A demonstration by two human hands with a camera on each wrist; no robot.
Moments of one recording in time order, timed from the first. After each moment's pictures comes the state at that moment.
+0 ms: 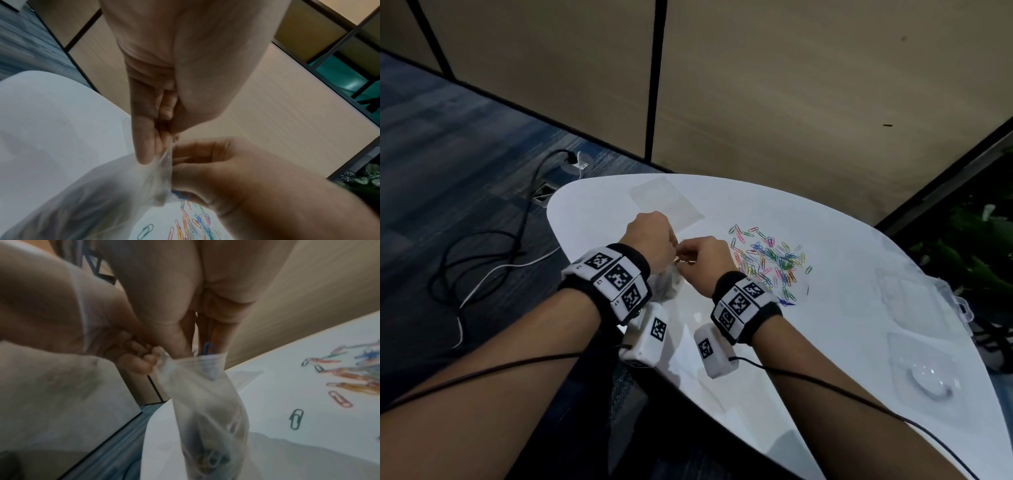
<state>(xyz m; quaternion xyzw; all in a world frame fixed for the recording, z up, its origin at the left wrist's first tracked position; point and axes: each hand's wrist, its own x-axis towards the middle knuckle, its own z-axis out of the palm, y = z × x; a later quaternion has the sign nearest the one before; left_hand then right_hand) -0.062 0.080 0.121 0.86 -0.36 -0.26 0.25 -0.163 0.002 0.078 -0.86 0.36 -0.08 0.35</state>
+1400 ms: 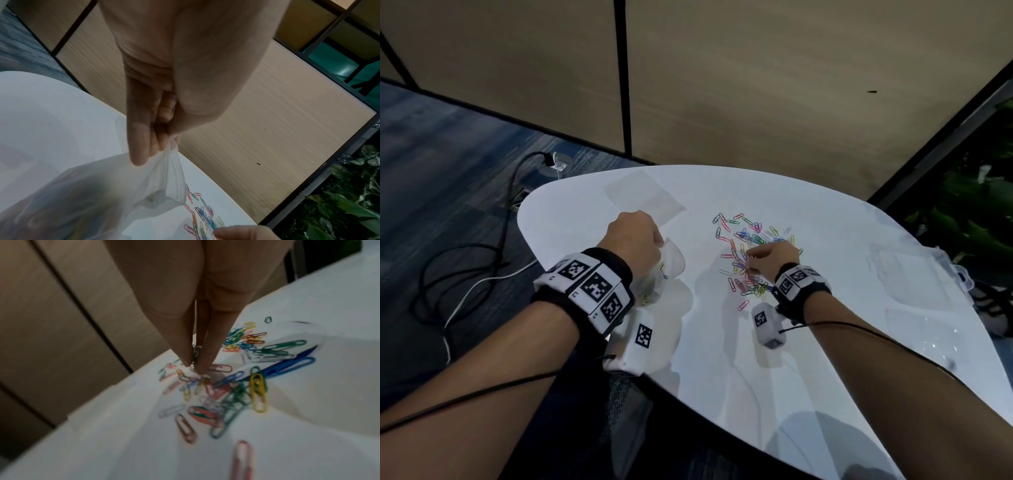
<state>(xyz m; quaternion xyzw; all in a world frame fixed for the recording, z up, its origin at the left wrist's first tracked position) -0.073 0.064 0.116 0.87 -0.38 -0.24 0.21 -0.262 -0.138 0.005 -0.71 0.59 -0.09 0.38</state>
